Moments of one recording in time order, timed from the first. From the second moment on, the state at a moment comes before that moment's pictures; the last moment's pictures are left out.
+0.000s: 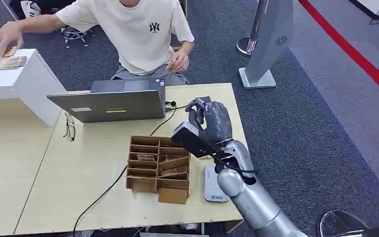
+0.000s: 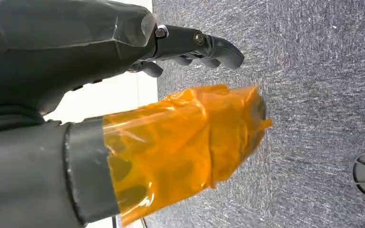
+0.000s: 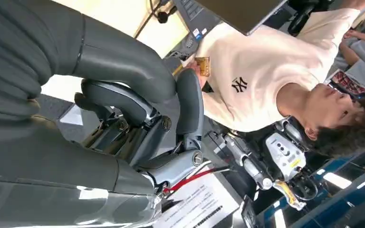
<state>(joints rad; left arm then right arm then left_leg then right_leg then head) -0.04 -0.22 1.43 -0.29 -1.54 0.05 0.21 -0.39 0.10 0.47 -1.38 0.71 -0.33 -0.02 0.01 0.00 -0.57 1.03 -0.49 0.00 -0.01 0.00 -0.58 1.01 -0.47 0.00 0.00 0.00</state>
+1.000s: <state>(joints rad) -0.04 -0.21 1.43 -0.29 -1.54 0.05 0.20 -0.46 0.10 0.48 -1.31 0.62 -0.24 -0.05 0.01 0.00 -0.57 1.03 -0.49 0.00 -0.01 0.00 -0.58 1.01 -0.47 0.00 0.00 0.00</state>
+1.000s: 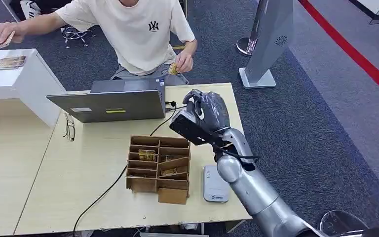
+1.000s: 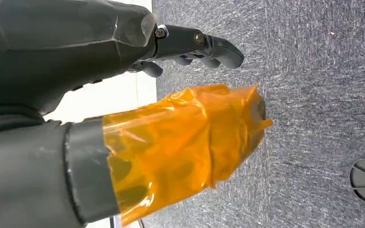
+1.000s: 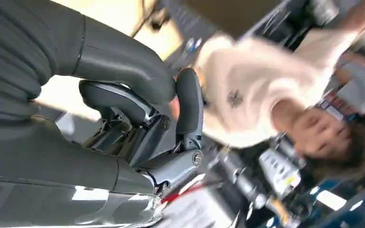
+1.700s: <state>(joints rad) -0.04 -0.21 1.43 -0.29 -1.54 0.06 0.19 -0.33 0.09 0.72 -1.48 0.42 -0.05 -0.11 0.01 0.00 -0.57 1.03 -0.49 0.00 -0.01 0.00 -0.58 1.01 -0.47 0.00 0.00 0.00</state>
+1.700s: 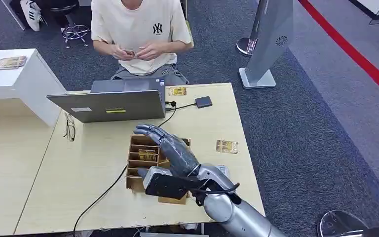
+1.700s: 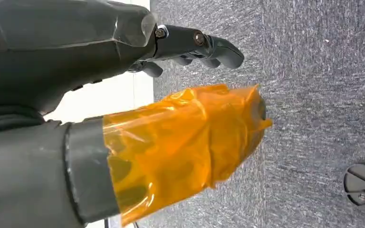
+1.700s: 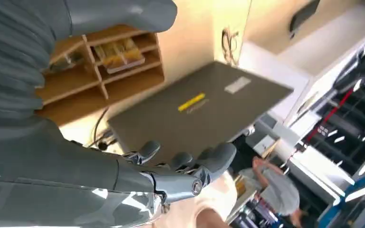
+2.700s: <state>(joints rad) -0.04 -0.19 1.43 -0.27 -1.54 0.08 0.21 -0.32 0.08 0.95 -1.38 0.65 -0.13 0.02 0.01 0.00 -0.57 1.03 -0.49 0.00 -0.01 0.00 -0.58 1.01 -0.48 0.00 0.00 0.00</state>
